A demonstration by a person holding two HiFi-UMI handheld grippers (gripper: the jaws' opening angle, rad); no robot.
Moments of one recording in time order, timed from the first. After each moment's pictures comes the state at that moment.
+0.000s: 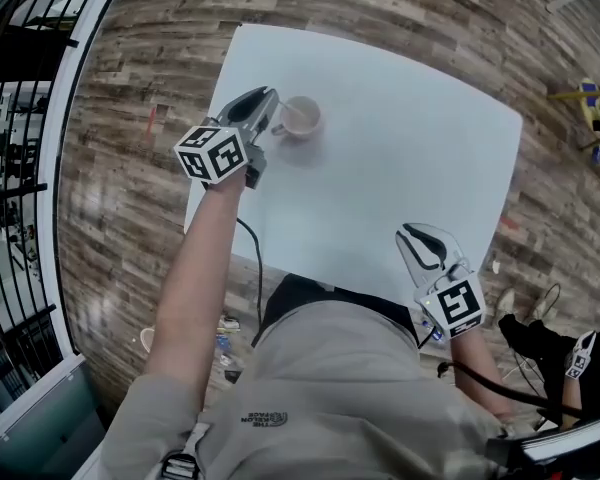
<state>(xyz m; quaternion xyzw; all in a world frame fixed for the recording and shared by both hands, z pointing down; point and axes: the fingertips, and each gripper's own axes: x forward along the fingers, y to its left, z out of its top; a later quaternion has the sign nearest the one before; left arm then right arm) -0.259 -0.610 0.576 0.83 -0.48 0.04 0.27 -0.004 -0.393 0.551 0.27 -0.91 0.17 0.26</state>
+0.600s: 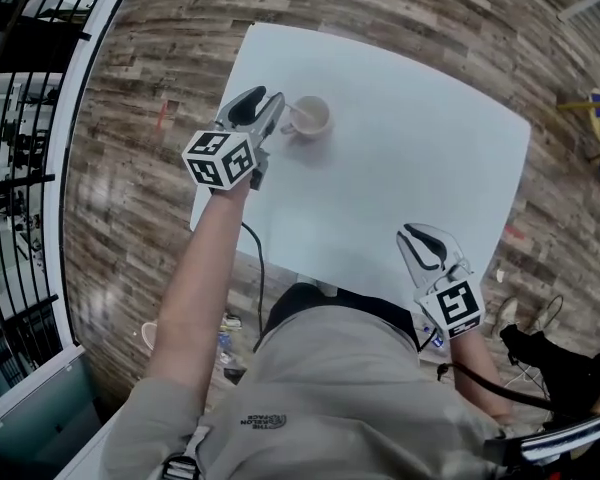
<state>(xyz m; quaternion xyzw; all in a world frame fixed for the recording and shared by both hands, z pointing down) -0.274 -0.602 0.566 0.82 -0.52 0.09 0.22 -0.011 -0.395 0.554 0.25 -0.92 0.16 0.26</state>
